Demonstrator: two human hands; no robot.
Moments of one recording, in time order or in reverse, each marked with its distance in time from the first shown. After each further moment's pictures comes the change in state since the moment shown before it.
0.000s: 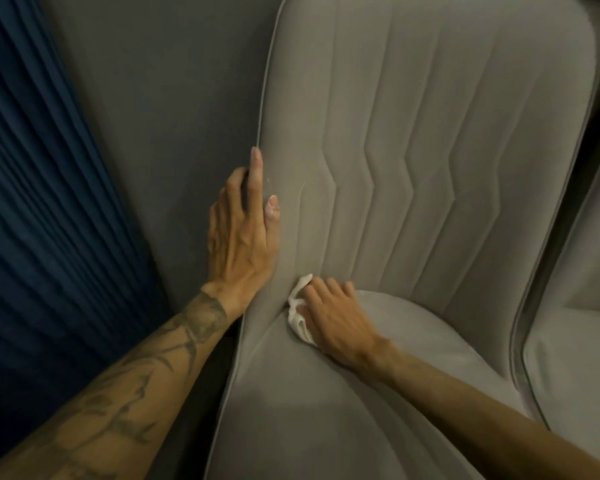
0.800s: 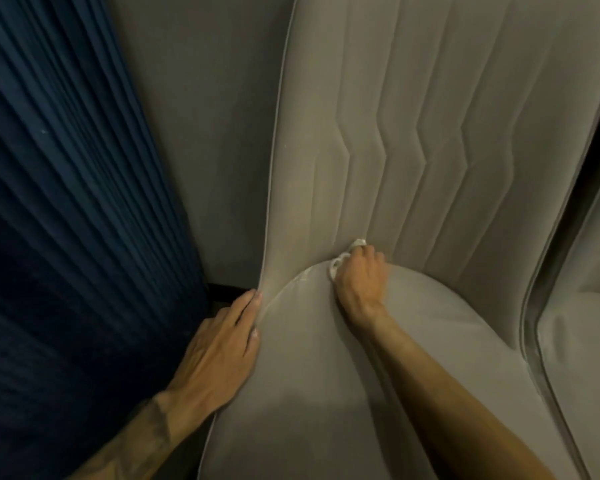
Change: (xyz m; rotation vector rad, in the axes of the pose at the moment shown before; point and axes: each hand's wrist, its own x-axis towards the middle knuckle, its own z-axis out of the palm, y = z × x) left_hand -0.195 -0.015 -0.086 0.181 -0.767 -0.158; right_hand 0.004 -0.001 0.013 0.163 0.002 0.604
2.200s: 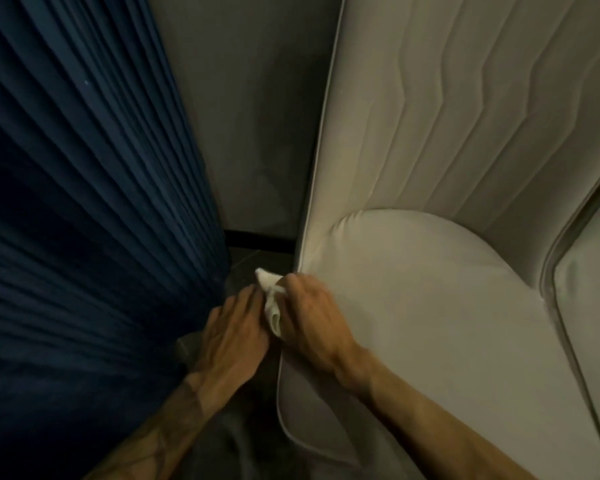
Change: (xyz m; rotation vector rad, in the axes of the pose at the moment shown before) left_hand -0.051 -0.045 -0.016 -0.111 -0.284 -0.229; right_hand -0.160 -0.121 -0.039 0.481 -0.282 -0.351
